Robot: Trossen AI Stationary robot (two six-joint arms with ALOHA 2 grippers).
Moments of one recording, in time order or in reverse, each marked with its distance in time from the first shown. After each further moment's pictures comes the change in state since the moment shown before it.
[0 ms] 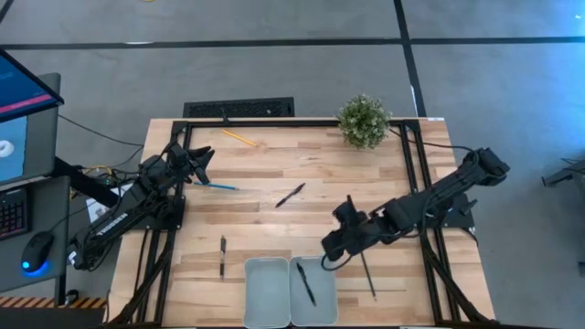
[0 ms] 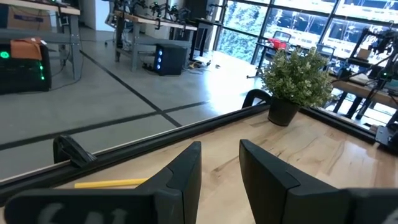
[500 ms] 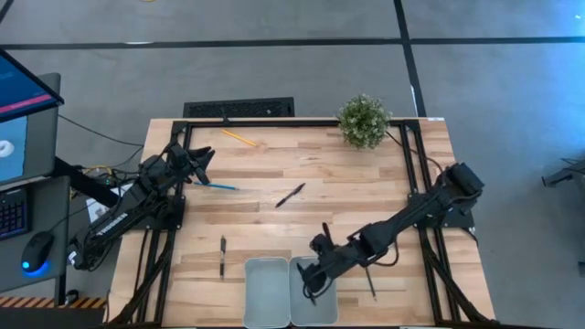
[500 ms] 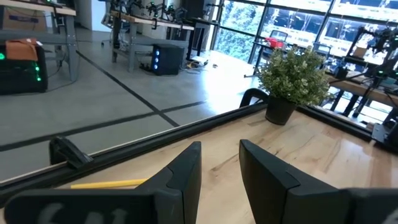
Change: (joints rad) left arm 0.000 0.000 0.000 0.000 0.008 0.008; right arm 0.043 0.272 -0.001 0.488 -0.200 0.046
